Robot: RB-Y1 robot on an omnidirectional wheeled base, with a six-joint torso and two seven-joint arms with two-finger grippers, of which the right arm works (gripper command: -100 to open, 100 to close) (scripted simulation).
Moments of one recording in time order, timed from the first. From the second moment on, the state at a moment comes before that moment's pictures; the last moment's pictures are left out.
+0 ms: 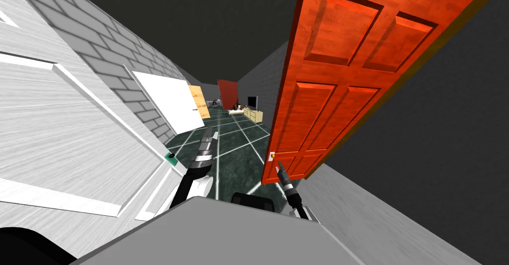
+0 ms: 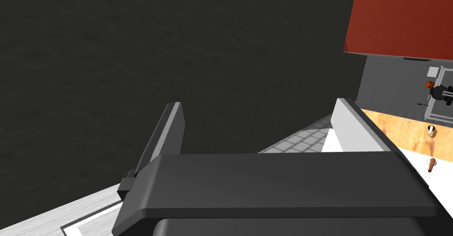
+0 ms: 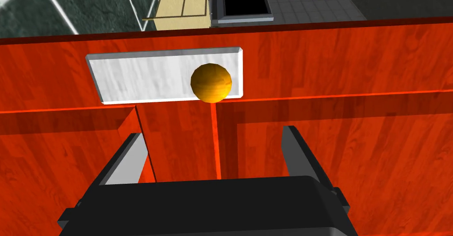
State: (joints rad) arm 0.11 -0.21 0.13 -0.90 0.18 -0.84 -0.31
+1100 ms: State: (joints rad) arm 0.09 -0.18 0.12 -0.88 0.18 -0.84 -0.29
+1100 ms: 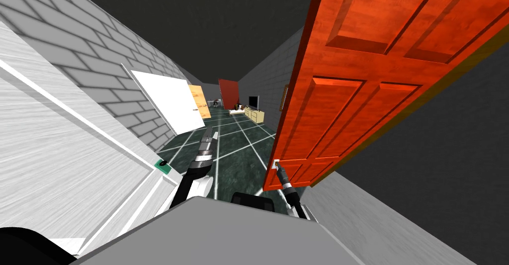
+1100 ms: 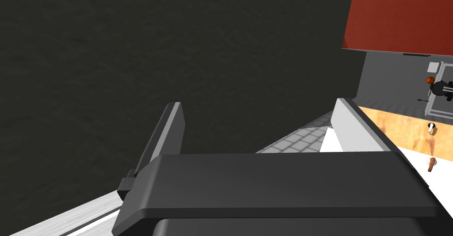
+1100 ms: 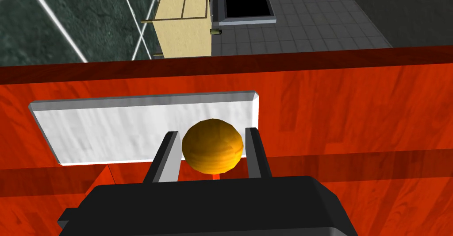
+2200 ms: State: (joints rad) arm 0.05 -0.15 0.03 -0.83 0.12 -0.82 -0.23
